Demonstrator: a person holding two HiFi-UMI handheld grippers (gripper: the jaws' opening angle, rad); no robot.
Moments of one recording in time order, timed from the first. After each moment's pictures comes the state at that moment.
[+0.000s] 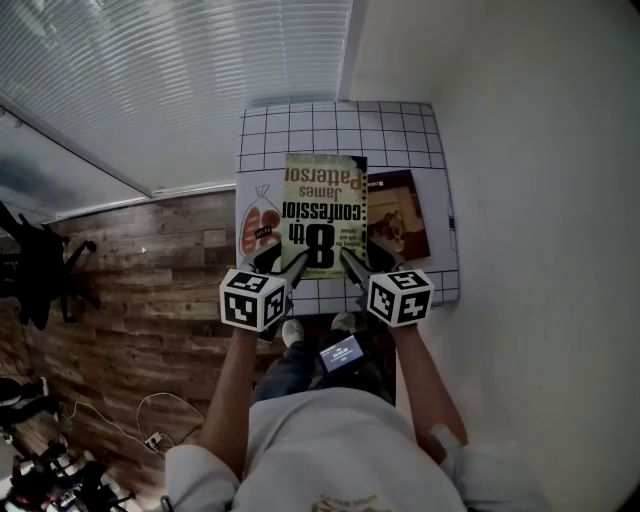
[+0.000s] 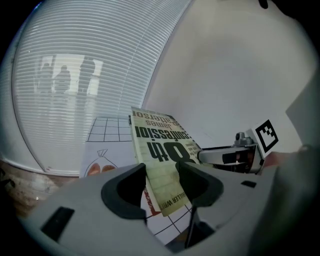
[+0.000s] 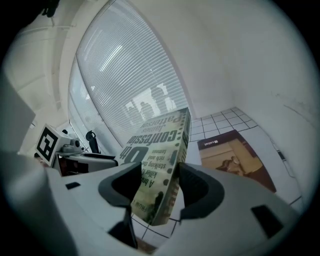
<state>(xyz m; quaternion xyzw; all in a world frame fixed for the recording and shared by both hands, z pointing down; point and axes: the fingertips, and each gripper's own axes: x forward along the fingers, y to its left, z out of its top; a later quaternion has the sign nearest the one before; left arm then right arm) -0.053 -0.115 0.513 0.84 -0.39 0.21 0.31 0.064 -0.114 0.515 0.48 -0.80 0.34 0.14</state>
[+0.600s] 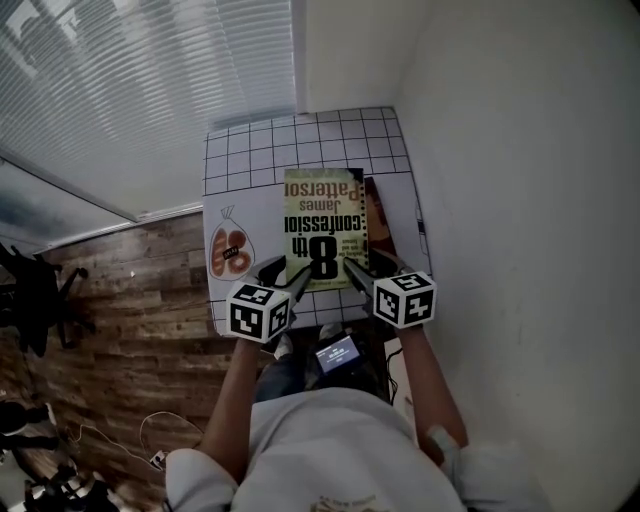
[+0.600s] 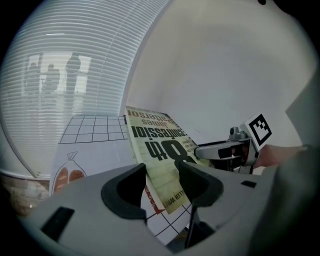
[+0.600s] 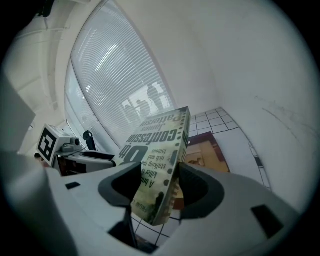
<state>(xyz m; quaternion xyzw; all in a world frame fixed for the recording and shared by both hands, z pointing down) 0.040 -0.114 0.517 0.86 -0.35 0.23 0.30 0.157 -0.115 0.520 0.48 -0.79 0.35 0.16</state>
